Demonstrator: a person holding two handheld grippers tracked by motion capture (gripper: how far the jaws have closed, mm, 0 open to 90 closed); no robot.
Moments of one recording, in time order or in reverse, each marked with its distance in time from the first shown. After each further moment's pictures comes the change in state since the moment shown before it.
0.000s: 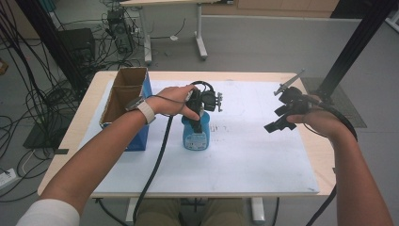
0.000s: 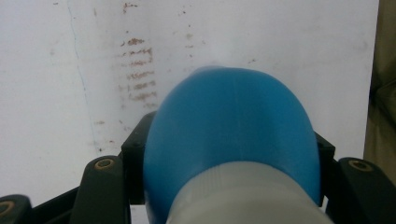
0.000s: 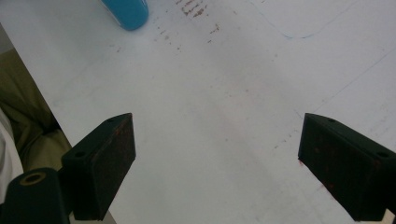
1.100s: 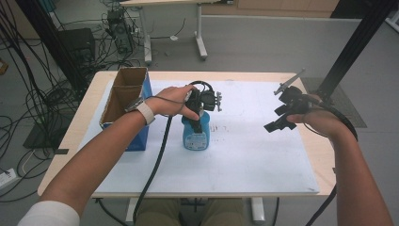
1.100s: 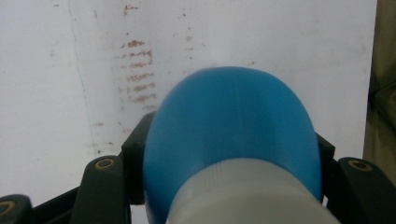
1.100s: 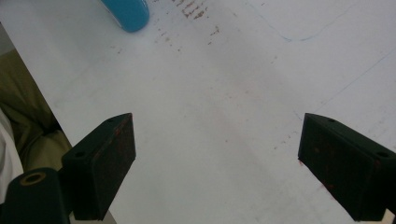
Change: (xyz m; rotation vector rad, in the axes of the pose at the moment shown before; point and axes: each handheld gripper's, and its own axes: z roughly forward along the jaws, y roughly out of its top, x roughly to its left) left arm 0.000 -0.004 0.000 -0.016 -0.002 -0.005; right arm 0.002 0.001 -0.002 -0.004 -0.003 -0.004
